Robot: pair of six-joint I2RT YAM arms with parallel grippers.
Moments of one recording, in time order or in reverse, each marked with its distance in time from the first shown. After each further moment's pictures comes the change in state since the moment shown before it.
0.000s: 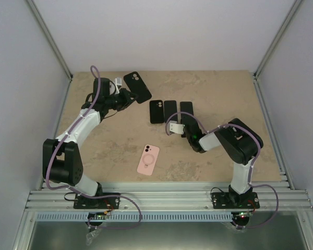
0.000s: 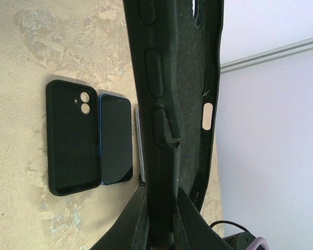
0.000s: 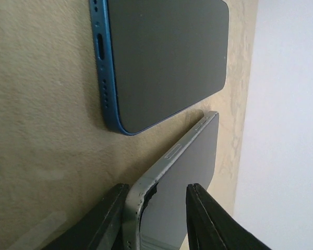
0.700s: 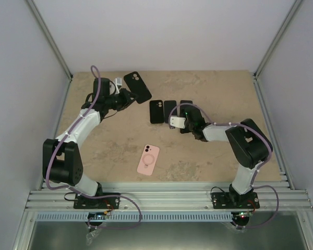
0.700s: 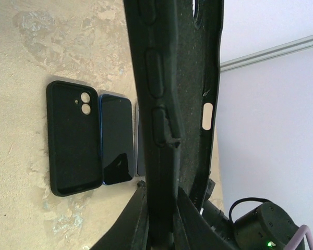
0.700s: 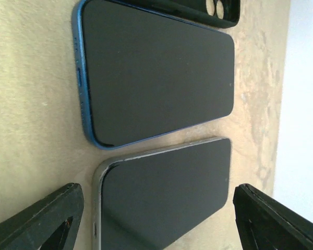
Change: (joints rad) left arm 0.001 0.000 0.000 -0.001 0.001 0.009; right arm -0.078 -0.085 0.163 -0.374 -0.240 0.035
